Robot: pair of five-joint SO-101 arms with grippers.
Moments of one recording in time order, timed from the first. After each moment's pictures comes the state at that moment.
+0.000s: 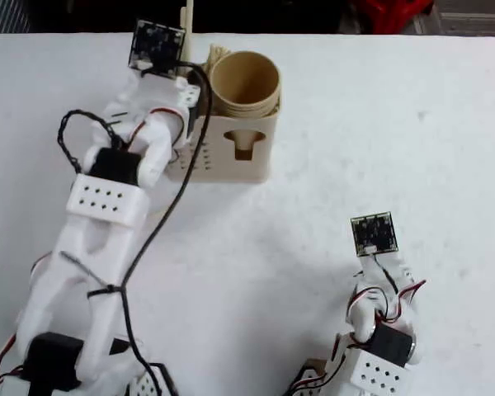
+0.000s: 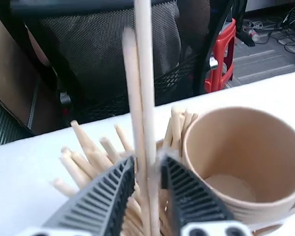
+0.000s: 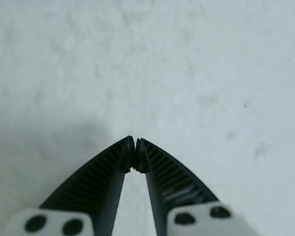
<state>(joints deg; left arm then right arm) 6.5 -19.0 20.5 31.3 -4.3 21.1 -102.5 96.5 64.2 34.9</state>
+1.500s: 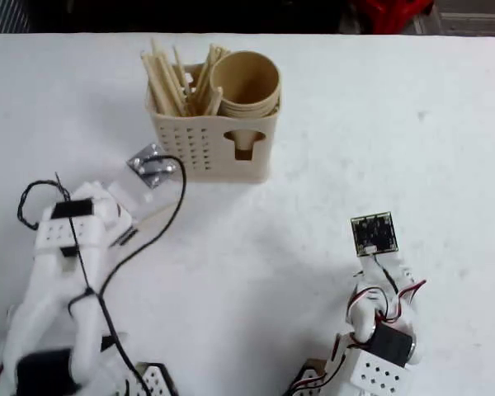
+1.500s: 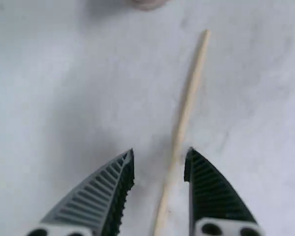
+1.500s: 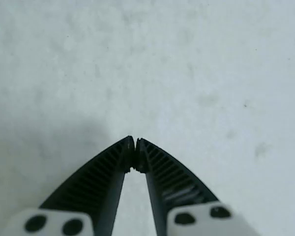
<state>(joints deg) -13.8 -21.7 52.2 48.0 -52.4 21.1 -102.5 96.5 64.2 34.9</state>
